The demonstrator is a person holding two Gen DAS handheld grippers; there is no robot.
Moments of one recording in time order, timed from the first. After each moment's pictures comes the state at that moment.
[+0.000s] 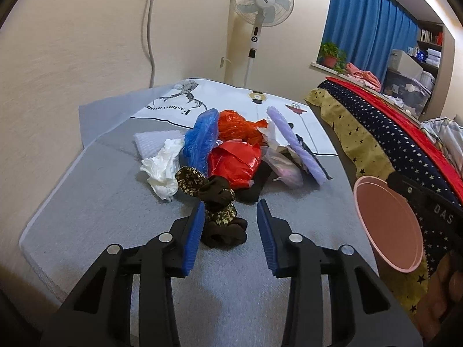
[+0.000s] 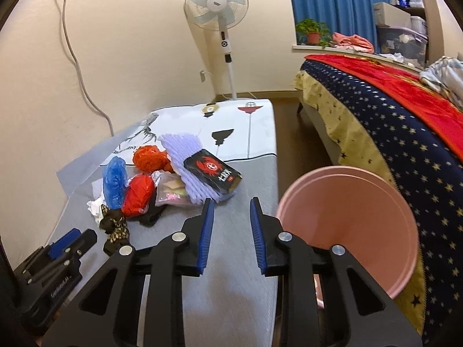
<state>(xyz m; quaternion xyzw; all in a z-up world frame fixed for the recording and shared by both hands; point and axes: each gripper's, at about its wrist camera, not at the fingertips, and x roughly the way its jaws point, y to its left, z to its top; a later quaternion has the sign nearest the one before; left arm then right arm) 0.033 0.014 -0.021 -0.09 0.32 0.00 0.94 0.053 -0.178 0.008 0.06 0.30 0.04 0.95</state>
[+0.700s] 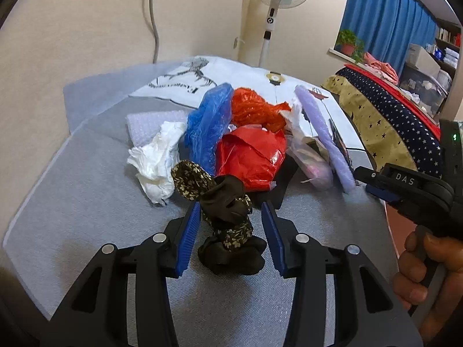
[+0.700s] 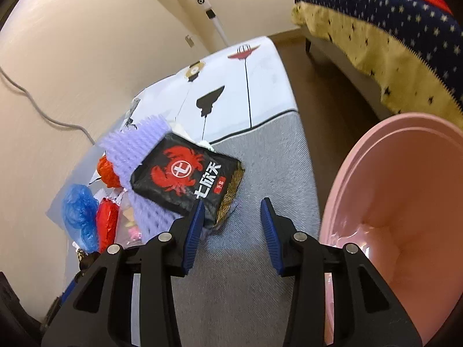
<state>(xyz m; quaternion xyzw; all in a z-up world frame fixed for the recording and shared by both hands) 0.081 0.020 -0.047 -0.10 0.37 0.03 0.92 0.177 -0.202 -0.070 0.20 0.41 0.08 0.89</state>
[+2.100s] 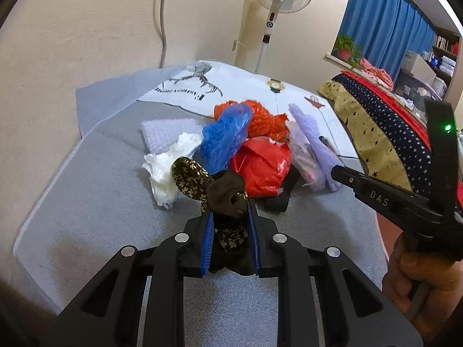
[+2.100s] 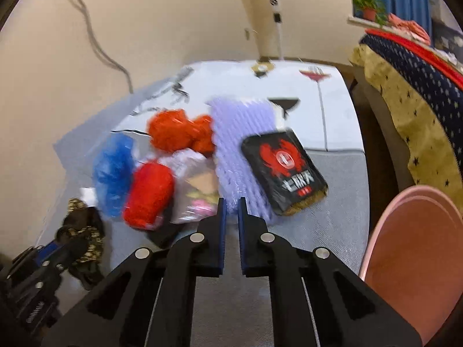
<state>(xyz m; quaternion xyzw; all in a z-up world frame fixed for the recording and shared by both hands) 0.065 0.046 -0.025 -0.12 0.36 0.01 0.93 0.149 -0.112 -0.023 0.01 0.38 0.15 0.91</state>
